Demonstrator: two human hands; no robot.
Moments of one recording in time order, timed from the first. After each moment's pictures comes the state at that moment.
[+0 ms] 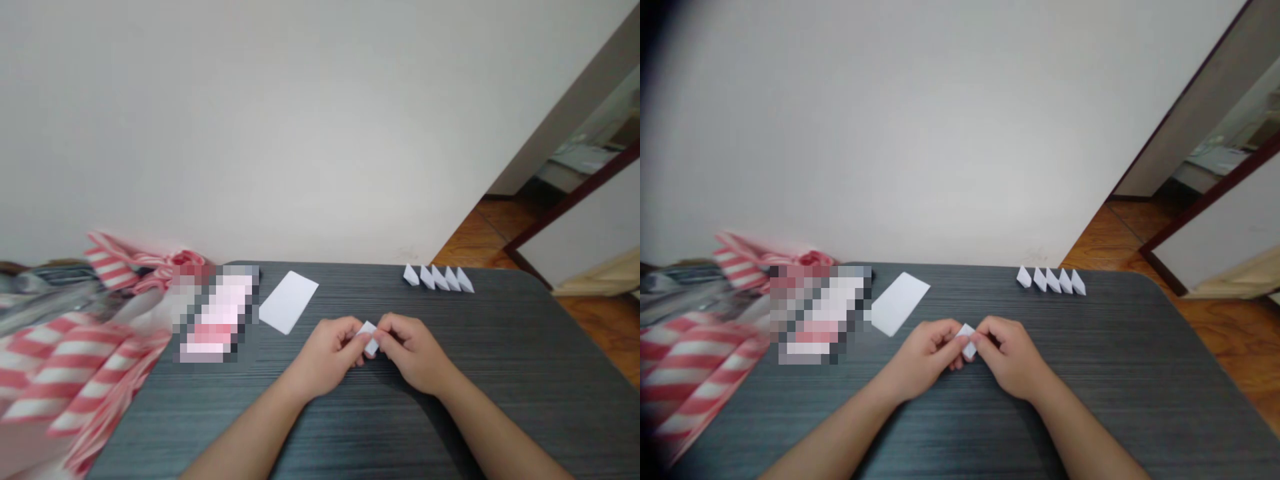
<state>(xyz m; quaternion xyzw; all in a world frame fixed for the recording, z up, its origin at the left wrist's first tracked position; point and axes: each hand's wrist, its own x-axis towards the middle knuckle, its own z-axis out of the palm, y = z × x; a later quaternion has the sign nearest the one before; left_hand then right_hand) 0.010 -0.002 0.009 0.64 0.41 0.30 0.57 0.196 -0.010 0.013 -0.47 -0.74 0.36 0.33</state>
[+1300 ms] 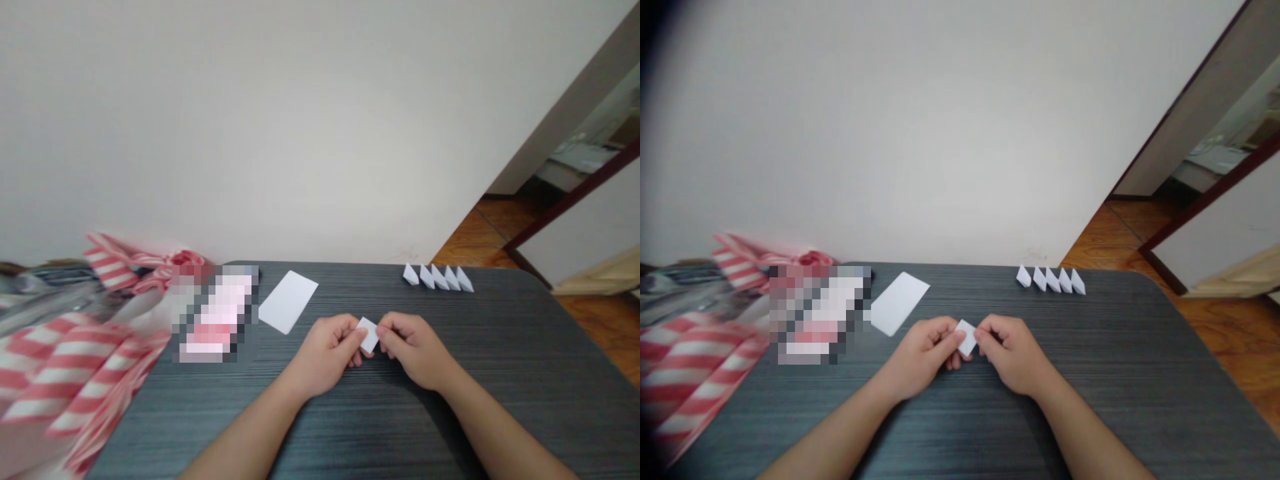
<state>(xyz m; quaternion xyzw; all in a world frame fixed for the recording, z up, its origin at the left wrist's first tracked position) 0.009 -0.002 0.009 0.61 0.41 0.32 0.61 0.200 -0.010 0.015 -0.49 -0.71 0.40 0.32</state>
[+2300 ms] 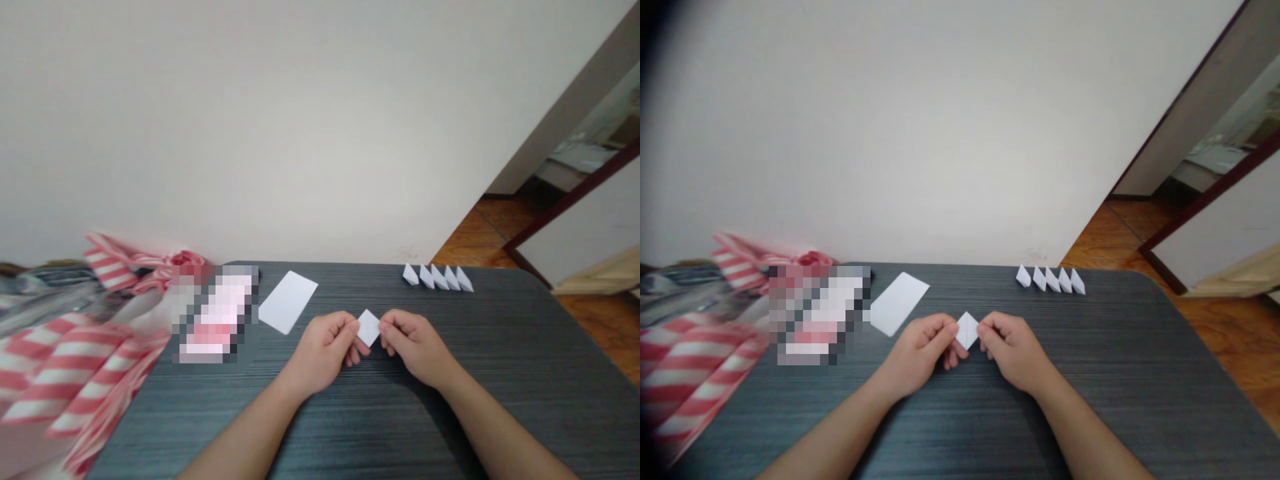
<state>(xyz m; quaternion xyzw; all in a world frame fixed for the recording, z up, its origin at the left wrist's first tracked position) 0.010 -0.002 0.005 0.57 0.42 0.34 0.62 0.204 -0.008 0.008 -0.50 -0.67 0.43 0.33</state>
